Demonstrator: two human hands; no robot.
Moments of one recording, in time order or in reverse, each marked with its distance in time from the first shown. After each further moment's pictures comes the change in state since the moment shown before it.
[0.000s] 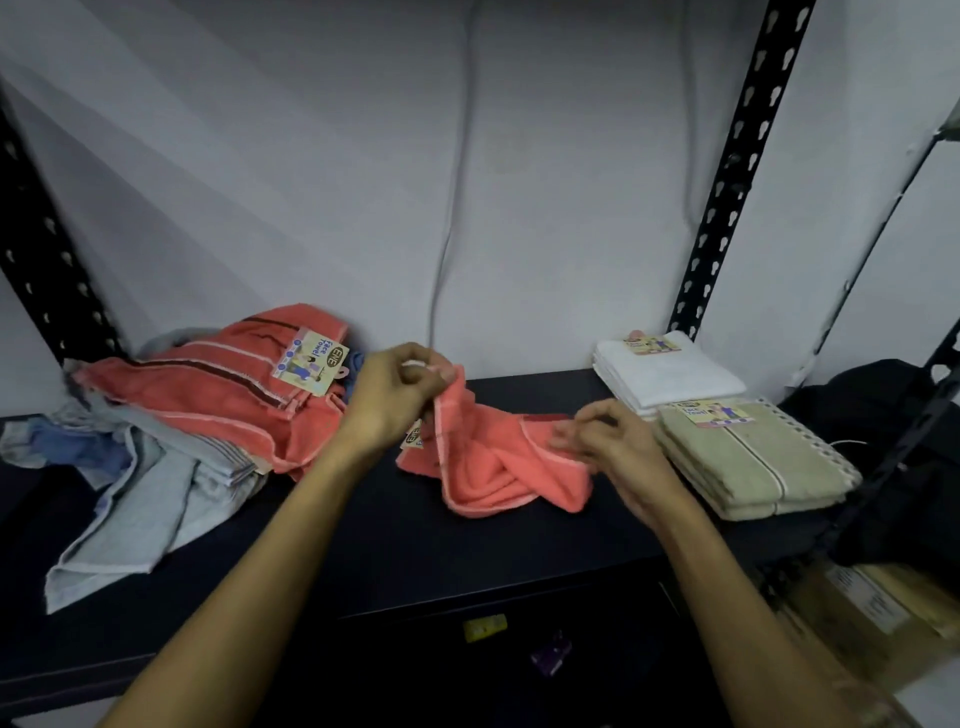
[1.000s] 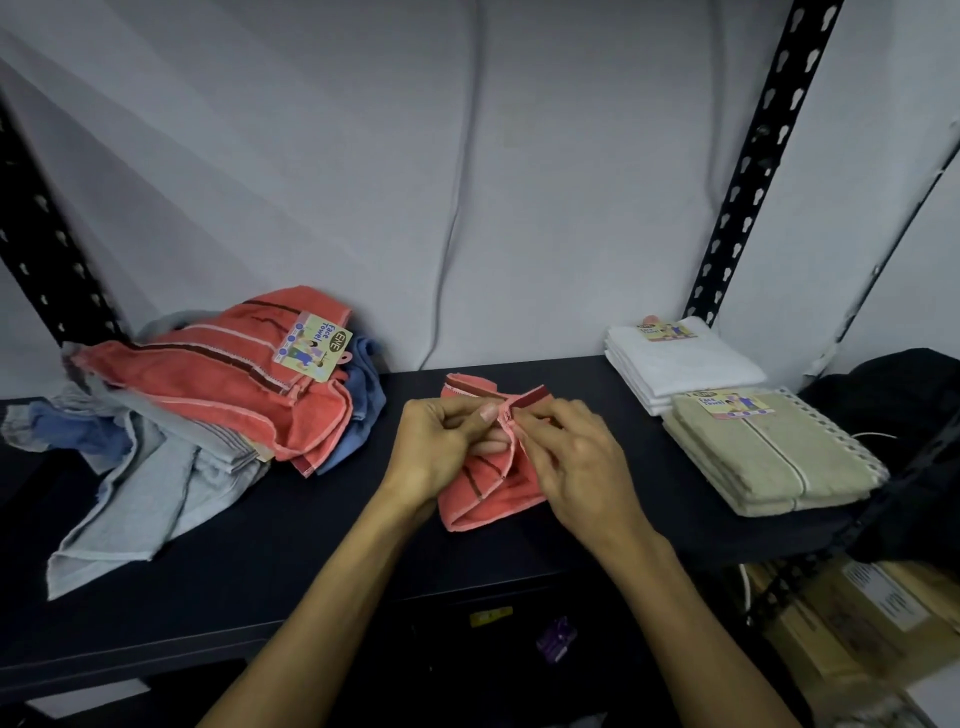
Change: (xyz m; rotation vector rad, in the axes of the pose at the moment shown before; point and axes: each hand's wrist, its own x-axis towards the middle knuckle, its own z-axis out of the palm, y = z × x) left_hand -0.041 -0.024 0.045 -0.342 -0.080 -0.173; right_hand -0.018 0.013 0.054 -0.967 0.153 -0.846
